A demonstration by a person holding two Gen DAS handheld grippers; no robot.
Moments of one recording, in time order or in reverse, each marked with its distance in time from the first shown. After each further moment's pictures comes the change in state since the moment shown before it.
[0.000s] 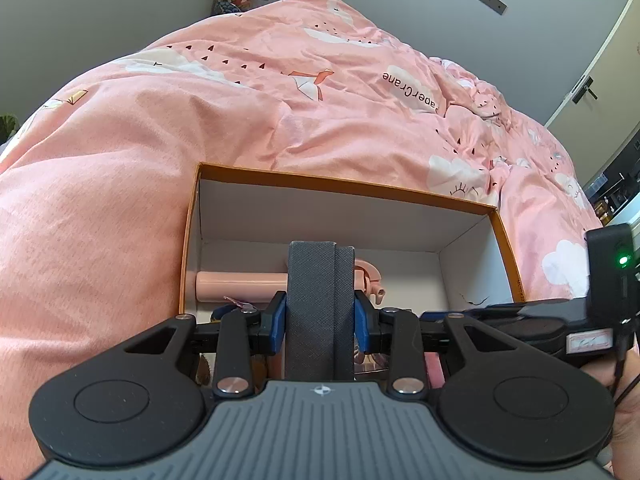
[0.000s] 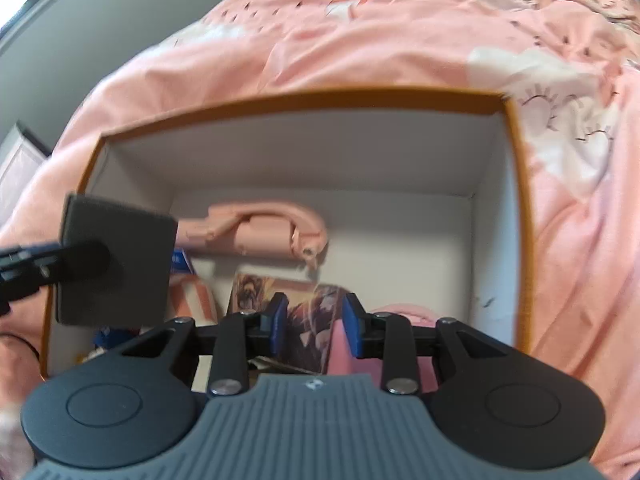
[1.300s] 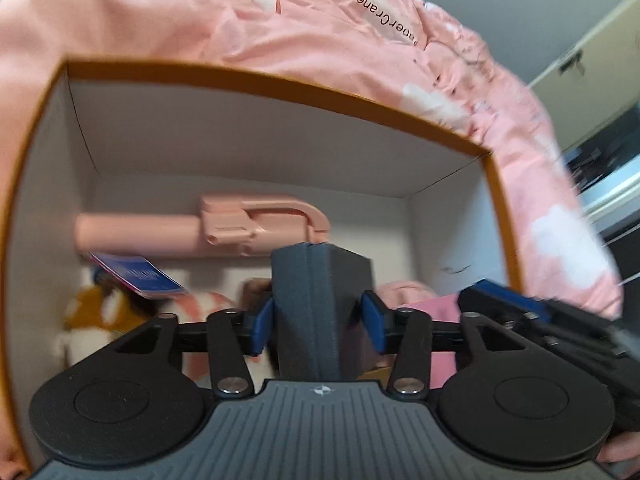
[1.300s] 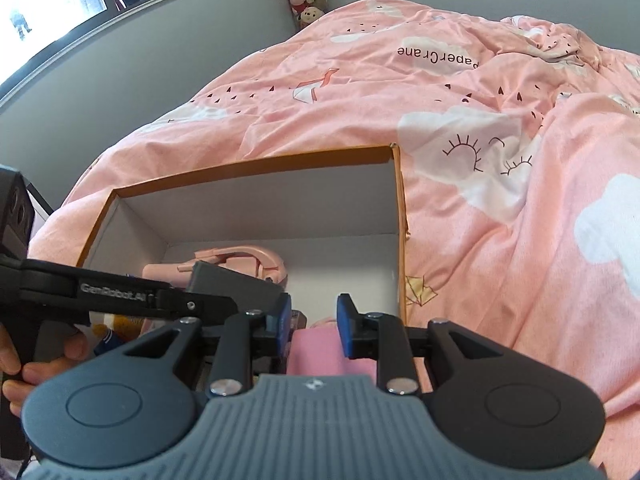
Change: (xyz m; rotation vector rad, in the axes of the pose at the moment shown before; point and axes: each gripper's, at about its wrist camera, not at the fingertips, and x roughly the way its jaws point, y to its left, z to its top) left arm 0.077 -0.025 -0.010 -0.012 0.192 -0.100; right arm -0.063 -0.029 -0.046 0.049 -0.278 -0.050
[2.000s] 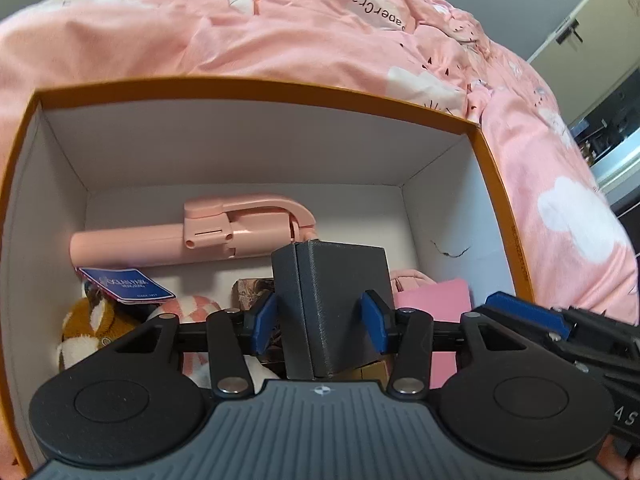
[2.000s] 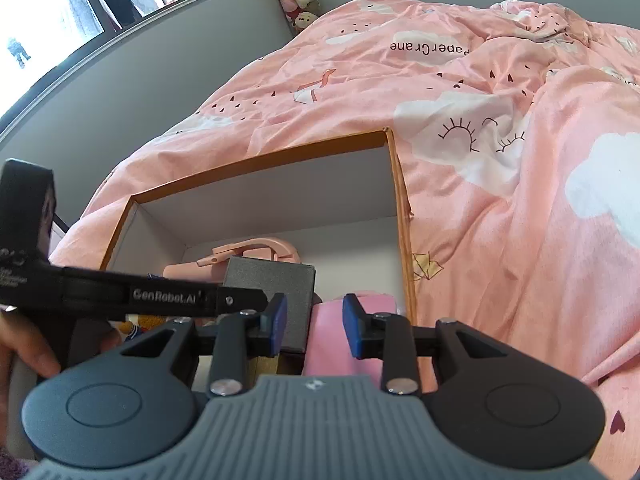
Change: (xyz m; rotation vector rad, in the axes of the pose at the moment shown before) left arm 0.005 -0.016 0.001 0.052 0.024 0.019; right arm -0.020 -0.007 -0.016 0.077 -0.015 0.051
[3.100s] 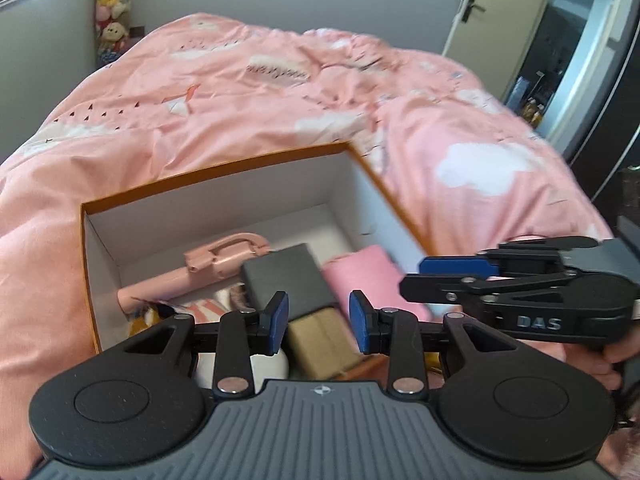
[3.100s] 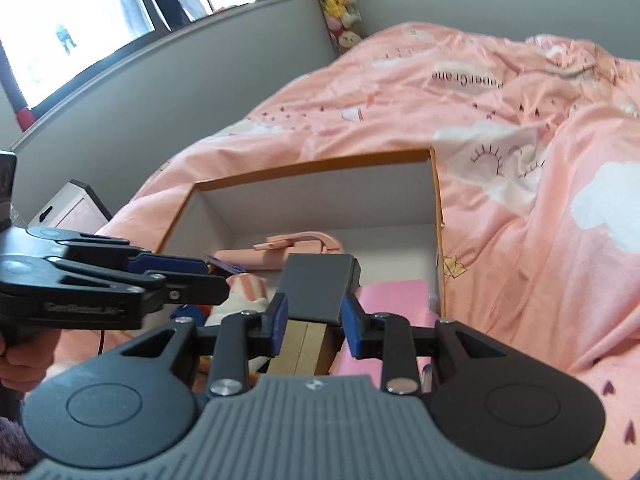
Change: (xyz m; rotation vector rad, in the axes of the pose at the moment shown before) left arm -0.111 -0.055 -0.062 0.348 -0.181 -0.020; right arm -0.054 0.026 -0.029 -0.107 -0.071 0.078
